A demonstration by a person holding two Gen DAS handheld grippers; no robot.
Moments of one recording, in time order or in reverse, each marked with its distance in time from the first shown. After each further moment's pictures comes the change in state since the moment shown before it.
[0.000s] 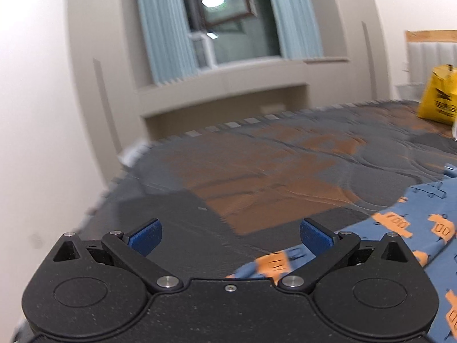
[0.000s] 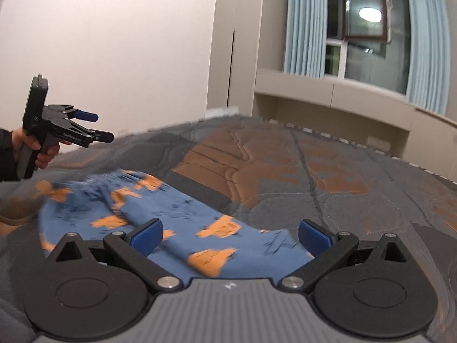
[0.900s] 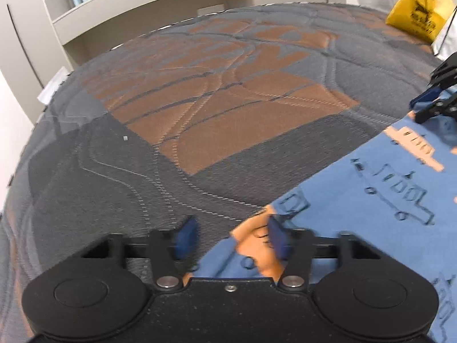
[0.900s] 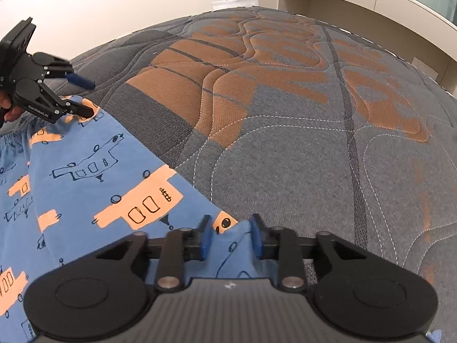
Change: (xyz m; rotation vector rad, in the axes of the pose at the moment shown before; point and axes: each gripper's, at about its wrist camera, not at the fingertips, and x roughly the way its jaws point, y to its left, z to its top) left arm 0.146 -0.002 -0.027 0.117 0.409 -0.247; right arm 0.205 -0.073 0.001 -0.014 0.459 0.135
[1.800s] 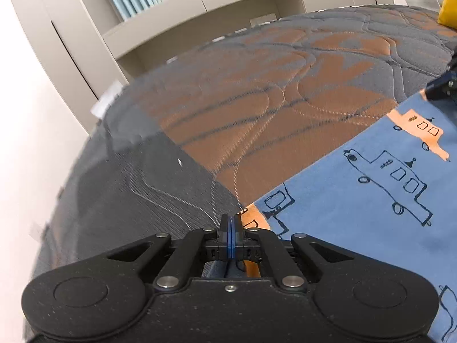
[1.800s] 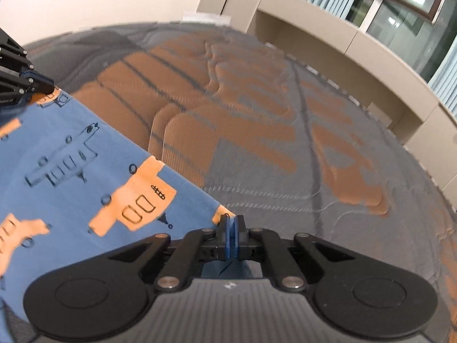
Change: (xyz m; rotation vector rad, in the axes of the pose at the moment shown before) left arm 0.029 0.001 0.026 -0.022 -0.040 0.293; right arm 0.069 0.024 0.078 -0.121 -0.059 -0.313
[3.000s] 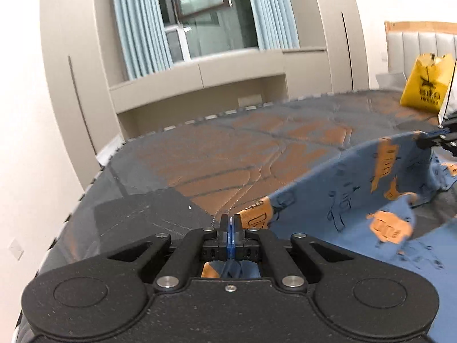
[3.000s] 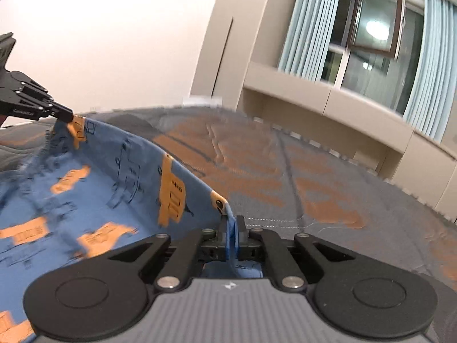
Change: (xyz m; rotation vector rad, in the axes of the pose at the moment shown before) left arm -0.156 0.030 -0.061 -0.096 -0.356 -0.106; right arm -0.160 0.023 -0.085 0.109 -0.379 -0.013
